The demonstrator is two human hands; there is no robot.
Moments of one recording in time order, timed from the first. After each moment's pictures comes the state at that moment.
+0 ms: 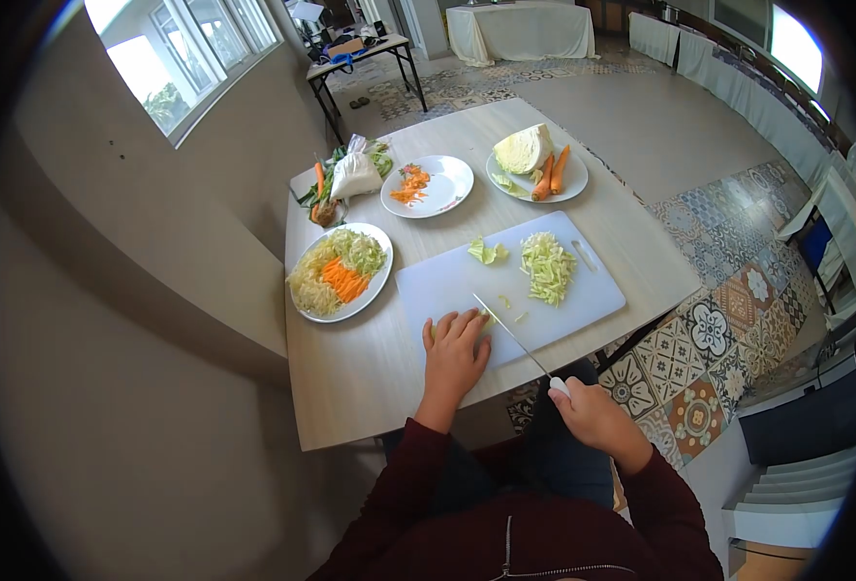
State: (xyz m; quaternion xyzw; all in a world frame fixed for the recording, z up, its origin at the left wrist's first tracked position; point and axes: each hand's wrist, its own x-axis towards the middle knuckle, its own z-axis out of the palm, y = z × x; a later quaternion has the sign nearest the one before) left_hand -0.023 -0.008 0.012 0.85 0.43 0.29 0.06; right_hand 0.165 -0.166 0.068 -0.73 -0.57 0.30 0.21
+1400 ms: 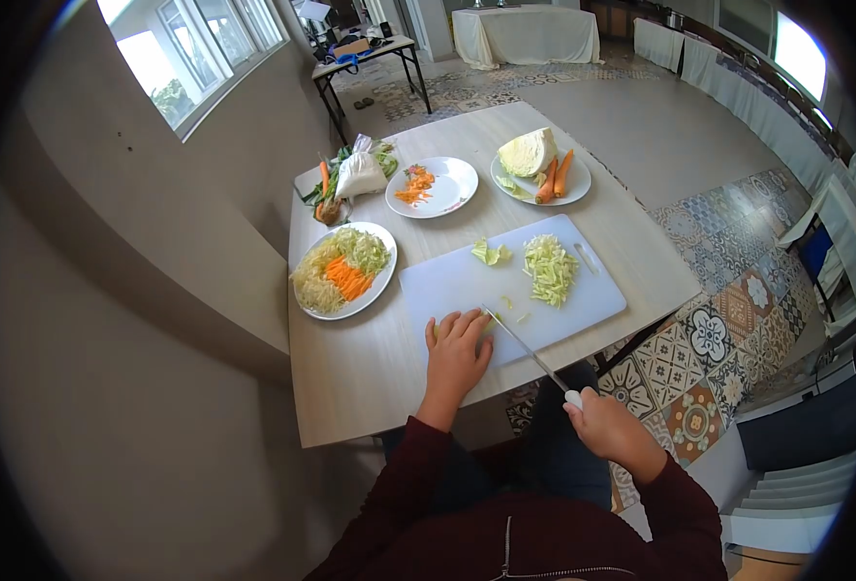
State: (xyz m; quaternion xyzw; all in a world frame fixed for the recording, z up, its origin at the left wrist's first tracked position) left_hand -0.024 -0.007 0.007 0.85 0.43 0.30 0.06; right_hand 0.172 -0.186 0.082 -0.75 -0.59 0.28 0.13
